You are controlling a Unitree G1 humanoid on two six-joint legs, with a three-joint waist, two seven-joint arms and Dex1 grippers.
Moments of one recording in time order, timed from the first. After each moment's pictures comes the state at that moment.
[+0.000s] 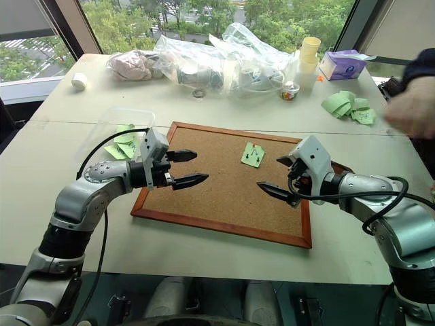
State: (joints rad) left arm -0.46 0.50 -0.10 -0.17 -0.46 0.63 -0.87; right arm -0.20 -0.86 -0.14 -0.51 0.59 0.85 0.71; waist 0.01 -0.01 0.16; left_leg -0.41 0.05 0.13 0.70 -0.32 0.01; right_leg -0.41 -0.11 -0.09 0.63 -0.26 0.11
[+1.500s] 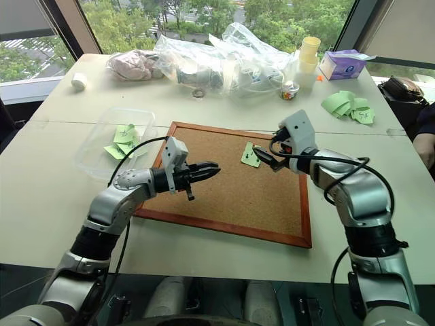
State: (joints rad) left arm -0.46 0.29 -0.18 0.02 -0.37 0.44 -0.83; right arm -0.53 -0.58 0.02 -0.17 0.38 0.85 0.44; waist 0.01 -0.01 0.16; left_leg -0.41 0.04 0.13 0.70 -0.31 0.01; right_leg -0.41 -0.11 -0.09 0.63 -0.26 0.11
